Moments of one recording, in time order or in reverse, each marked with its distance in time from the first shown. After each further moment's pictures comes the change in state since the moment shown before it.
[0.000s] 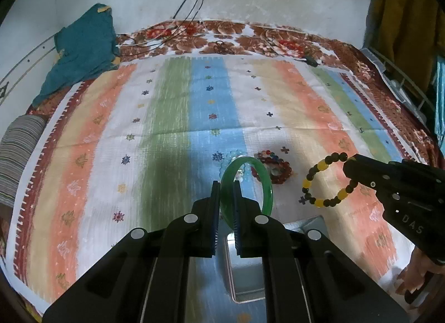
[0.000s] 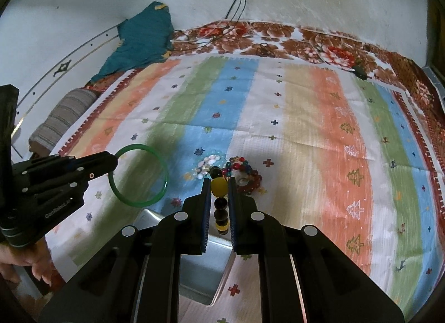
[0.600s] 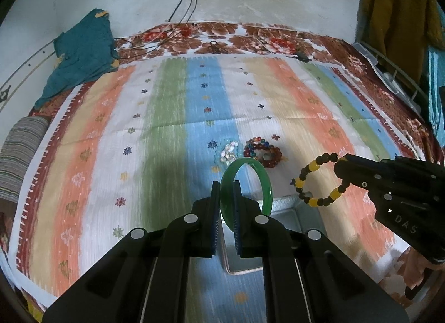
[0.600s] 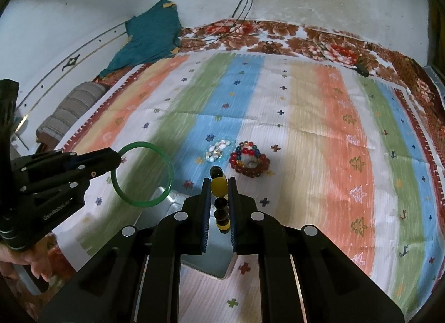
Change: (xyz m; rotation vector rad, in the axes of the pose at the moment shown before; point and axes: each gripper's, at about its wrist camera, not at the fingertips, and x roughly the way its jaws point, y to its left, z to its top) left arm -0.025 -0.010 -0.026 0.033 -0.004 -0.005; right arm -0.019 0.011 -0.029 -0.014 0.011 0.020
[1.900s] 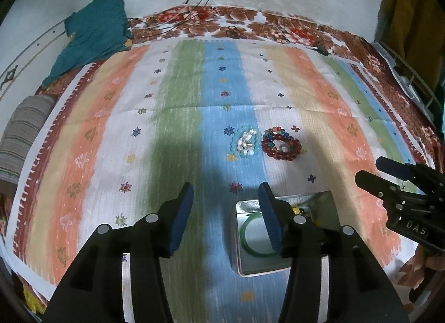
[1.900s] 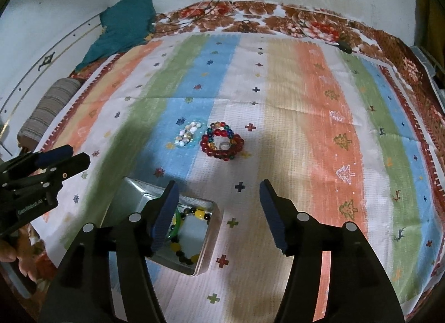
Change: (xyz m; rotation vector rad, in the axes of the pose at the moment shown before) left arm 0.023 0.019 0.001 -0.071 0.073 0.045; right arm 0.024 -0.030 -0.001 0.073 0.087 -0.090
